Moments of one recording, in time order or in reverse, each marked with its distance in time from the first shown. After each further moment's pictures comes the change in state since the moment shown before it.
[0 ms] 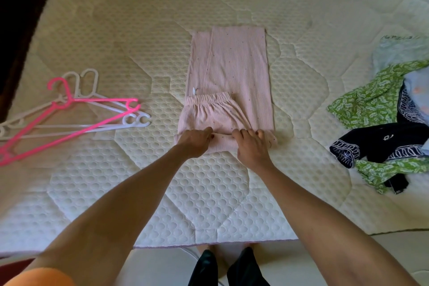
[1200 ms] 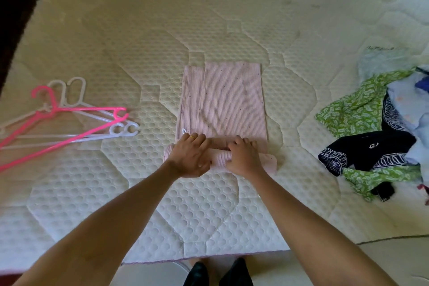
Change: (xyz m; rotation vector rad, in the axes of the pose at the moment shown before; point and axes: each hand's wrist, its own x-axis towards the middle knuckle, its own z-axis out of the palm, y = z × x) left_hand -0.006 0.003 0.014 0.350 0.360 0.354; right_hand 0.006 0.007 -0.010 0.121 -0.286 0.137
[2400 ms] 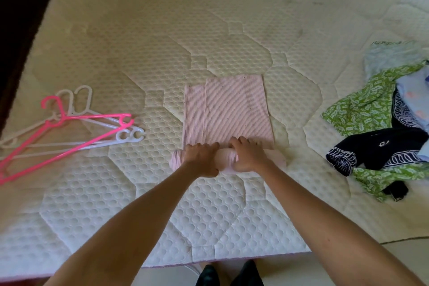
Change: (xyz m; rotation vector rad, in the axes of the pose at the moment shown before) left_hand 0.025 0.025 -0.020 -0.191 -0.485 -0.324; right_hand 0.014 0.003 -0.020 0.037 -0.266 0.007
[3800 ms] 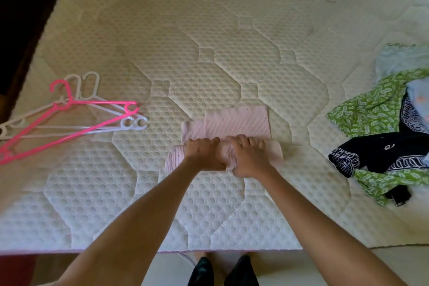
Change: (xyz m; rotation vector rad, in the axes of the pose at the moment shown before) left_hand -0.007 0.006 0.006 -0.073 0.059 -0.070; right_hand -0.023 -0.003 0.014 -0.049 0.051 -0.088
